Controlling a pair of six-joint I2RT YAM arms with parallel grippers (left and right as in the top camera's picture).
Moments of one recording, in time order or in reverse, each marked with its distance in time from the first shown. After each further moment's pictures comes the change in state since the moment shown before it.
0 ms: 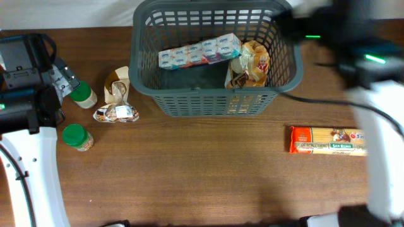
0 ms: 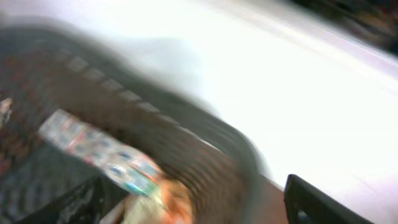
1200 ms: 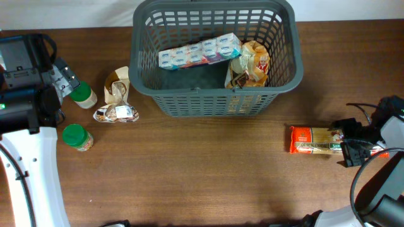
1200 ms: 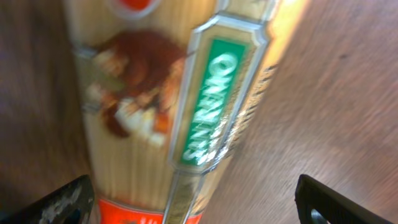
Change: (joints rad) left arm 0.000 0.000 0.000 -0.001 0.000 0.000; right arm -0.698 0.100 -0.906 -0.156 -0.063 1.148
